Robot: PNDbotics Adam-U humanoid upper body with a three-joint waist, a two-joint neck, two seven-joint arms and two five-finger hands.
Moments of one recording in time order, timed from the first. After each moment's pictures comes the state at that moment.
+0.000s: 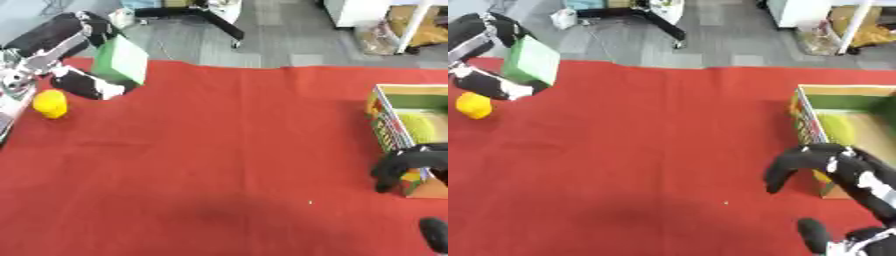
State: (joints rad) left arm -0.57 0.80 -0.17 -1.70 -0.33 -0.06 -0.26; right arm -0.35 -0.63 0.27 -1.98 -0.19 -0.75 0.43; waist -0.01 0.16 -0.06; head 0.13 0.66
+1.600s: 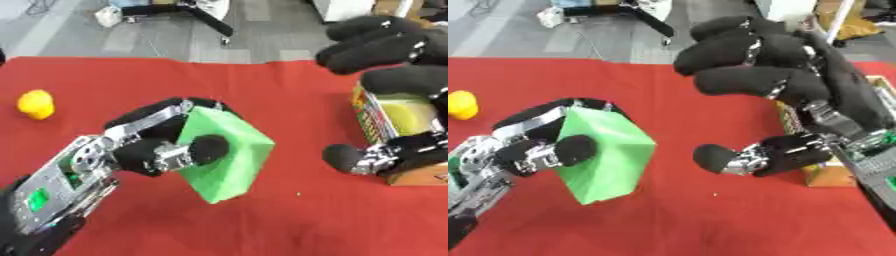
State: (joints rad) left arm -0.60 0.57 -0.56 -1.95 0.56 0.16 -0.33; right arm -0.69 -0.63 0.44 -1.98 0.46 -0.85 -0.16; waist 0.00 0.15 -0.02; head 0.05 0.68
